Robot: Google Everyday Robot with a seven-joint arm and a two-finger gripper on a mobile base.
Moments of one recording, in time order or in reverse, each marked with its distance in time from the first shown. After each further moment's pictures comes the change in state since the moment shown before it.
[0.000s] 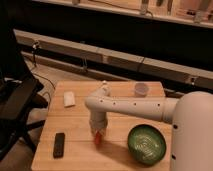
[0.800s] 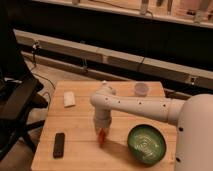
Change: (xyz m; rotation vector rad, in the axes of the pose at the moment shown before) arm 0.010 0.018 -0.007 0.021 -0.001 0.027
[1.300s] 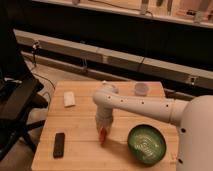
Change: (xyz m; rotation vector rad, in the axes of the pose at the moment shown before) arm 0.008 0.006 -0.006 0.016 0.002 0.015
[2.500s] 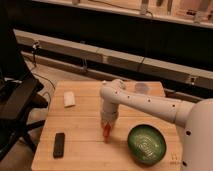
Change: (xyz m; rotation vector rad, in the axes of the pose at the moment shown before) arm 0.023 0.015 -0.015 0.045 -0.004 0.046
